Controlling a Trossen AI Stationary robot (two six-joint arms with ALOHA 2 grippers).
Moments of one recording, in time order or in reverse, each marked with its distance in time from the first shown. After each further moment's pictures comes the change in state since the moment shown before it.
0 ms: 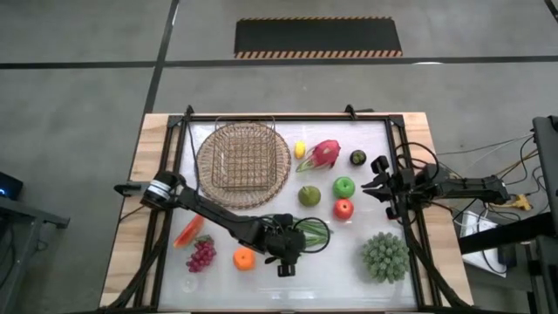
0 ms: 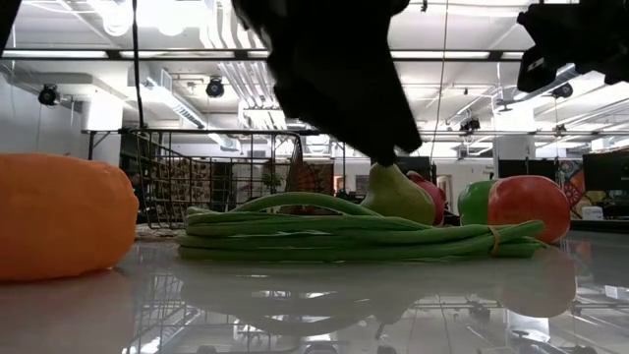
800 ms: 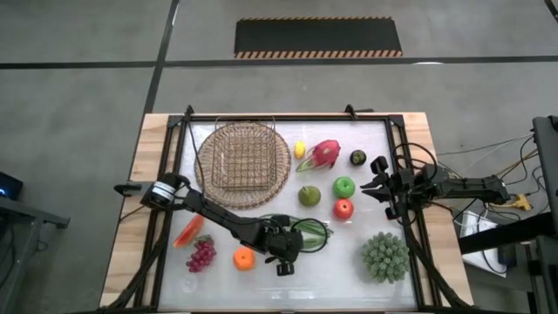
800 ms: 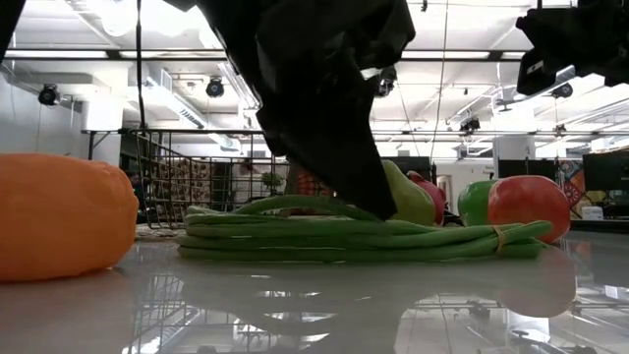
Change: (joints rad) left arm 0.008 0.037 -0.057 0.041 0.024 -0.052; right arm 0.000 0.001 0.000 -0.018 0.000 -0.001
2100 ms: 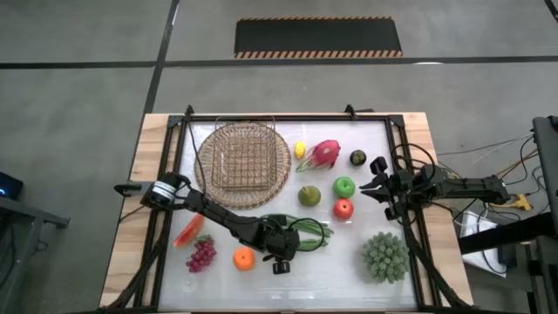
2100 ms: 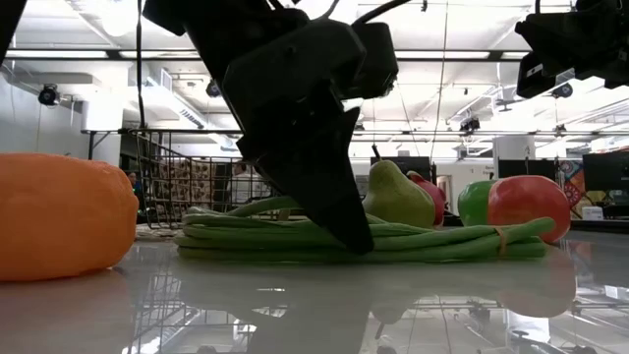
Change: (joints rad) left arm 0.007 0.000 -0.064 0.022 0.028 0.001; right arm 0.000 0.000 0.000 -0.021 0.000 0.000
